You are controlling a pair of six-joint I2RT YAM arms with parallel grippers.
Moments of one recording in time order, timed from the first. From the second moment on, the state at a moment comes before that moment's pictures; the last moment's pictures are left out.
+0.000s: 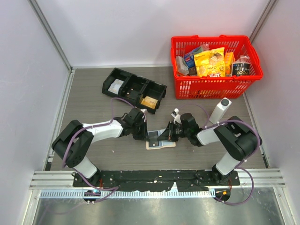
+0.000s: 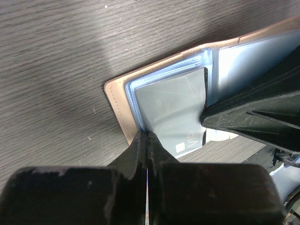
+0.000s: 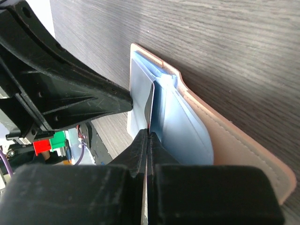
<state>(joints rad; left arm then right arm) -0.73 1.59 0.78 -0.19 0.22 -0.68 0.58 1.65 0.43 0.62 -0.59 0.89</state>
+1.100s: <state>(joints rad) -0.71 1.61 0.74 -0.07 0.29 -0.71 0.57 1.66 0.43 0.63 -0.63 0.90</state>
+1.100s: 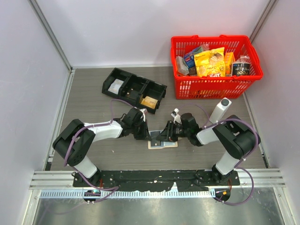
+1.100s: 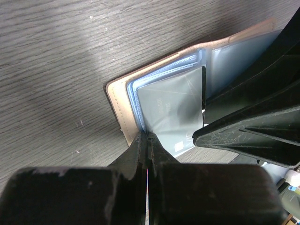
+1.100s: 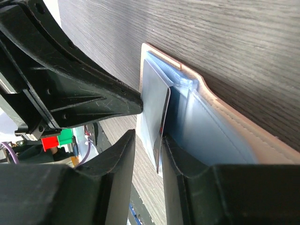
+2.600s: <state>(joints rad) -0.70 1.61 0.73 -0.05 0.30 -0.73 0.56 1.61 0.36 0.76 -0.65 0.95</state>
